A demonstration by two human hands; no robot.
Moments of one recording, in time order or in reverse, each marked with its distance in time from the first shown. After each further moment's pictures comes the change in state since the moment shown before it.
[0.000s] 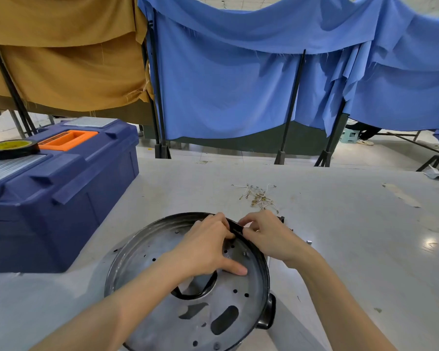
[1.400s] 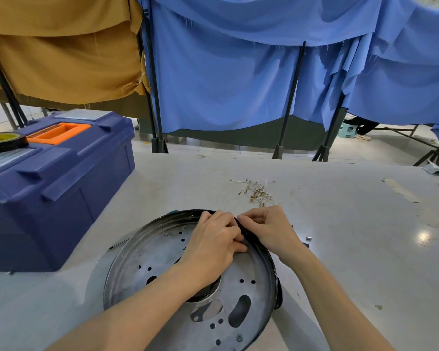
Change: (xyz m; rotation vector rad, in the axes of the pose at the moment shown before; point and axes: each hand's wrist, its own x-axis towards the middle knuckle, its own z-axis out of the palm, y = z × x) left_hand 0.003 0.004 0.031 0.013 0.463 0.223; right_hand 0.014 0.025 0.011 0.350 0.175 -0.106
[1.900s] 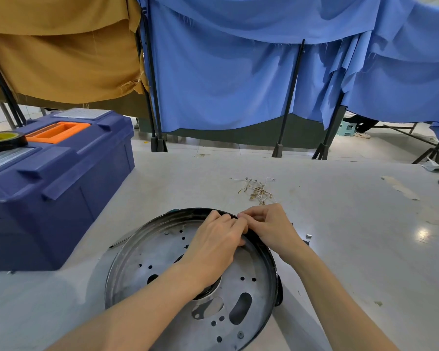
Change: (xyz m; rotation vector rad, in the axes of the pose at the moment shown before) left_hand 0.001 0.006 -0.003 0.143 0.005 0.111; right_hand 0.001 0.001 0.000 -0.021 0.013 0.001
